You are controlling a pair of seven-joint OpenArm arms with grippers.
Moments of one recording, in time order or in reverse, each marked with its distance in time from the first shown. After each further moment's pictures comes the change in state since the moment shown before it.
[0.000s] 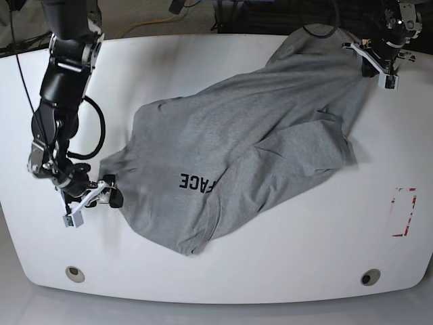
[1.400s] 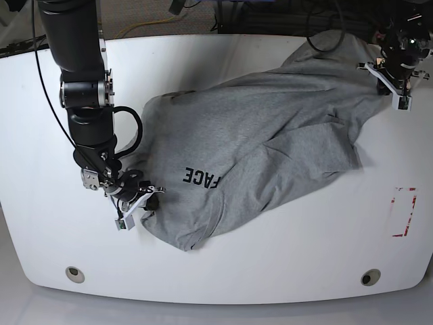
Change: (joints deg) left arm -9.3 0.5 -6.3 -0.2 2.3 -3.7 9.4; right arm 16.6 -6.7 -22.0 -42.3 -7.9 -0.8 33.8
